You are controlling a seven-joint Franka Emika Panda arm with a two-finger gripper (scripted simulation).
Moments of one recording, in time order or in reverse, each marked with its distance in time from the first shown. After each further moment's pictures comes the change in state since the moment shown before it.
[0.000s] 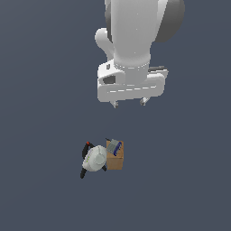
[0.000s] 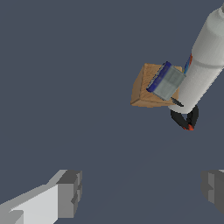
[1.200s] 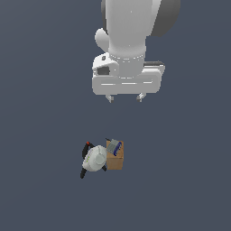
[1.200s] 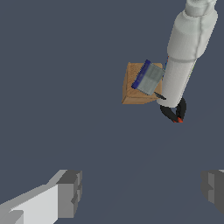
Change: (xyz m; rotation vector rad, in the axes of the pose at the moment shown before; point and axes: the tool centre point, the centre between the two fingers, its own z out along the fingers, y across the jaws) arm -0.010 0.013 -0.014 -0.022 0.019 0.083
